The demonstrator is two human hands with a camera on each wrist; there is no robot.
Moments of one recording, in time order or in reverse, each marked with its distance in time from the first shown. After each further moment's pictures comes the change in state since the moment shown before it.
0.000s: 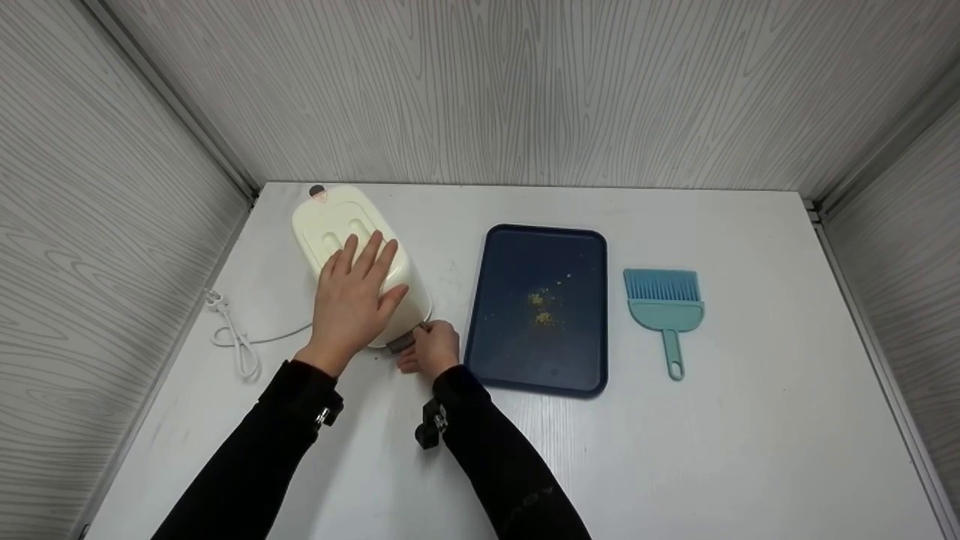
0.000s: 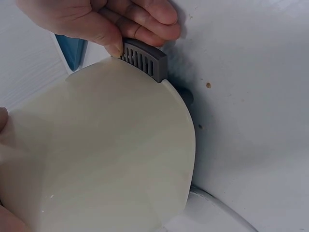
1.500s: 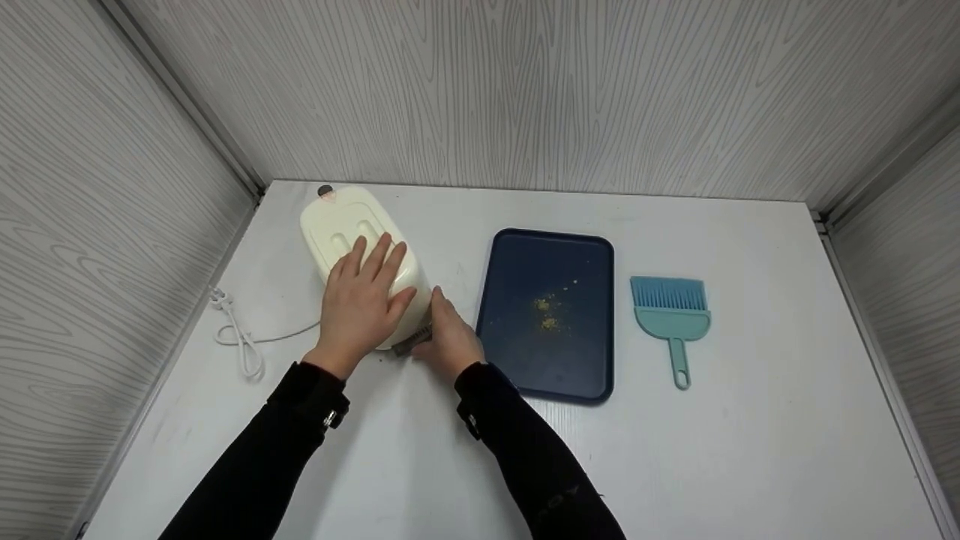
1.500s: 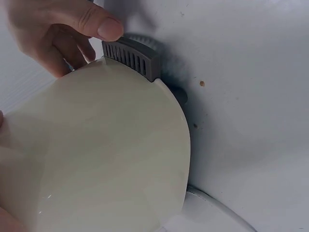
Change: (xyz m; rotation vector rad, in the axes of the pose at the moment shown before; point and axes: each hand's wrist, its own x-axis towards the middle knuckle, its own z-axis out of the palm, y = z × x) left_hand 0.000 -0.002 0.006 0.021 0.065 0.023; right_hand 0.006 -0.017 -0.028 -0.940 -0.043 -0.535
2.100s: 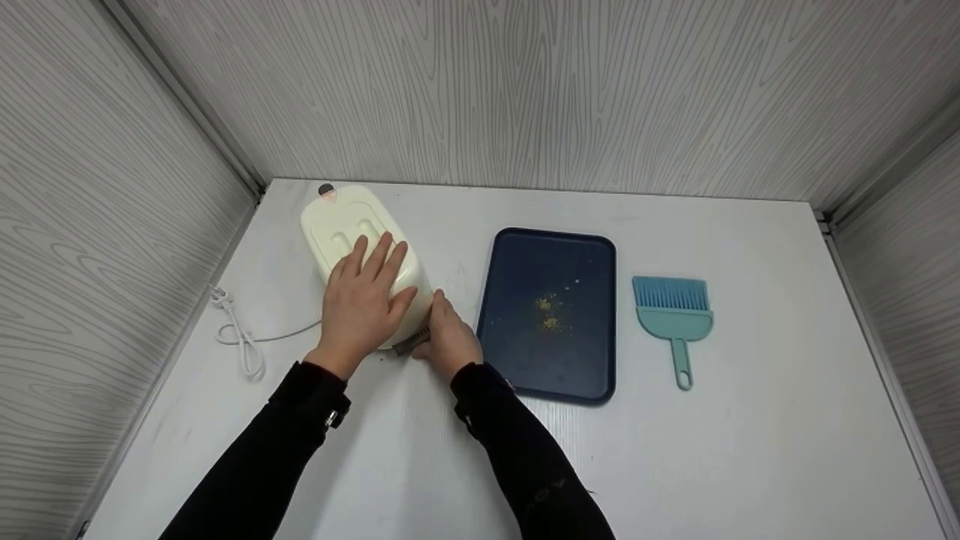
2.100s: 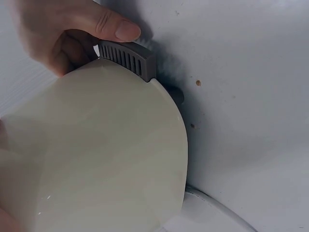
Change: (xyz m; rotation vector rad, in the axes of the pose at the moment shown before) left_hand 0.000 0.000 0.001 0.015 -0.020 -0.007; right_hand 0.004 0.008 0.013 -0.034 0.050 -0.059
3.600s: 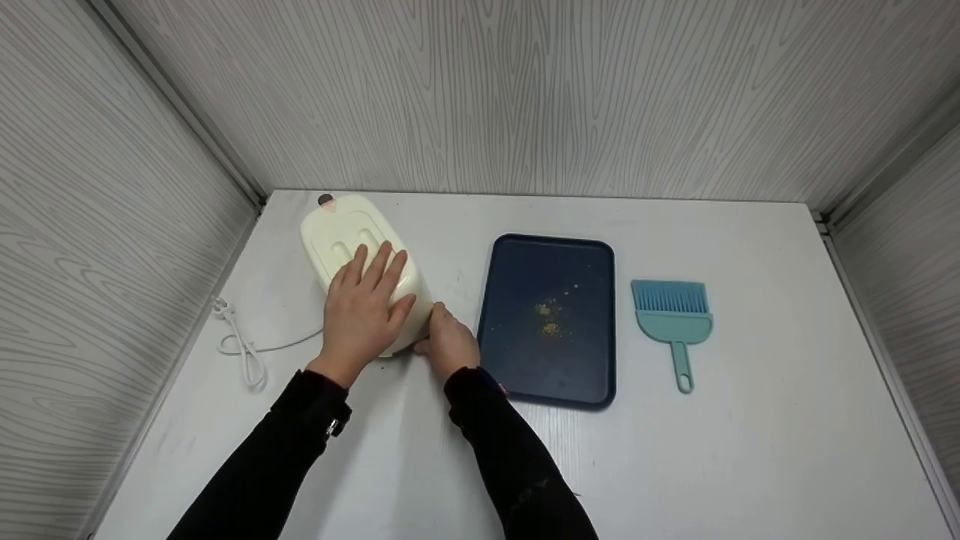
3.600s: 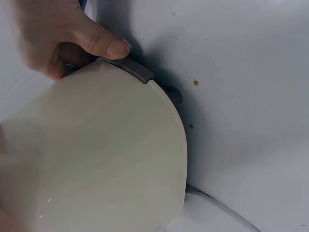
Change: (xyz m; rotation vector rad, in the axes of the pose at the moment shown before) left_hand 0.001 0.002 0.001 -0.059 0.037 0.000; right_hand 0.006 0.000 0.004 -0.074 0.127 0.048
